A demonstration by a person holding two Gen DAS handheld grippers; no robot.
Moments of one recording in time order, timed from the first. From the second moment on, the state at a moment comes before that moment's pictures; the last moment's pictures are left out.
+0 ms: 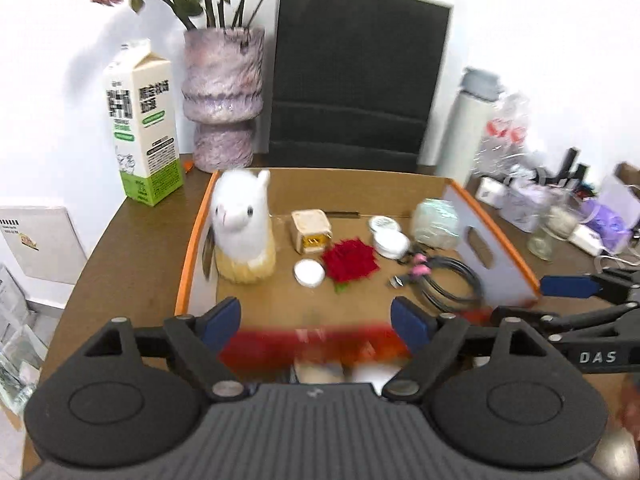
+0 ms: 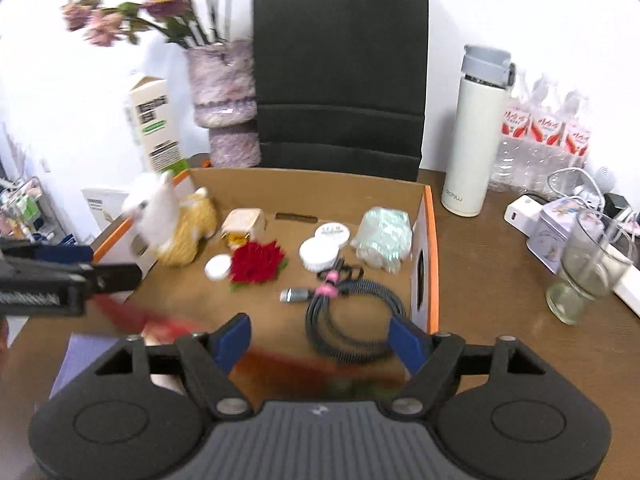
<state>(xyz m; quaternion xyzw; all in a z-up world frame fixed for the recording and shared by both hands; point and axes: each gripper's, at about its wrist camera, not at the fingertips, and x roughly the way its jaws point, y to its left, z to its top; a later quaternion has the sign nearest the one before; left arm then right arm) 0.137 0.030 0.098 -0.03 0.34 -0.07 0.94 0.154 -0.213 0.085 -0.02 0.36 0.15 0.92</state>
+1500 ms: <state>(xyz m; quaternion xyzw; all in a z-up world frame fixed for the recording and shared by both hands) 0.061 0.009 0.051 -0.02 0.29 -0.14 0.95 0.028 -0.156 0.014 -0.25 0.25 0.27 0.90</state>
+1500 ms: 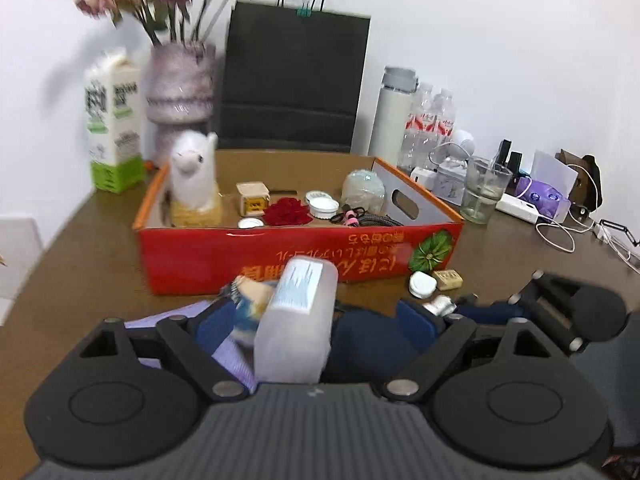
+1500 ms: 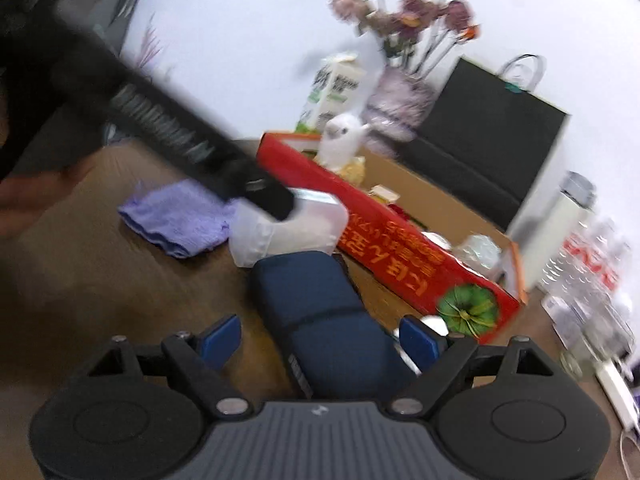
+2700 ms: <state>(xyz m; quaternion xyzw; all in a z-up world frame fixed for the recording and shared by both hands) -0.071 -0.006 0.028 -0.03 0.32 -0.10 0.94 -0.056 -0.207 0.009 -0.02 0.35 0.18 0.92</state>
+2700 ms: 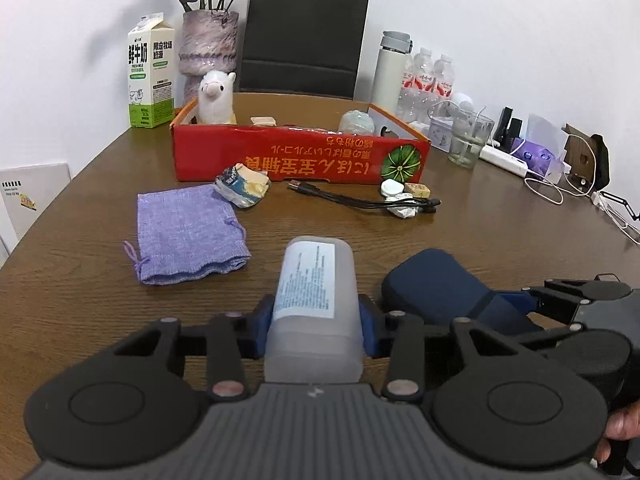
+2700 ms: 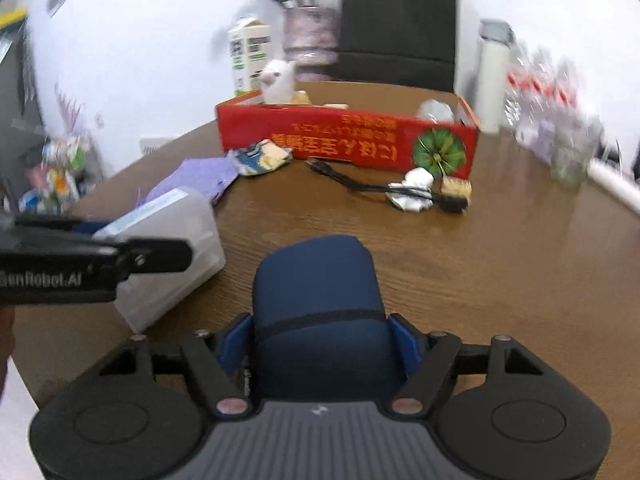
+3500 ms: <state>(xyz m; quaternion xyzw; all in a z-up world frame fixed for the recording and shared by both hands) 0.214 -0.011 0.120 0.02 0.33 -0.02 0.94 0.214 -0.231 0.137 0.12 0.35 0.14 0.92</state>
